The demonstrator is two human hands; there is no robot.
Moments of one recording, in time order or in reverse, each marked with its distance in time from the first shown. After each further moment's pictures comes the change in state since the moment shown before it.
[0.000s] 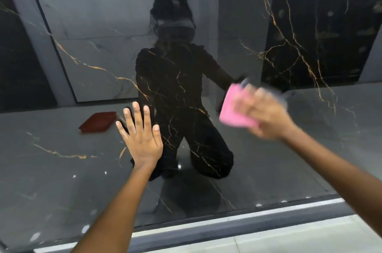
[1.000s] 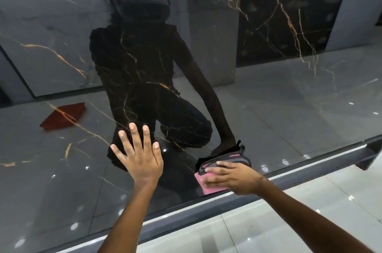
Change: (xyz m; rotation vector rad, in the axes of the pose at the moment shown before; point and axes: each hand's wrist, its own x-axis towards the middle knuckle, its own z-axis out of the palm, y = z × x) left_hand -0.114 0.041 0.057 0.007 0.006 0.079; right_hand -0.181 -0.135 0.074 -0.049 -0.466 -0.384
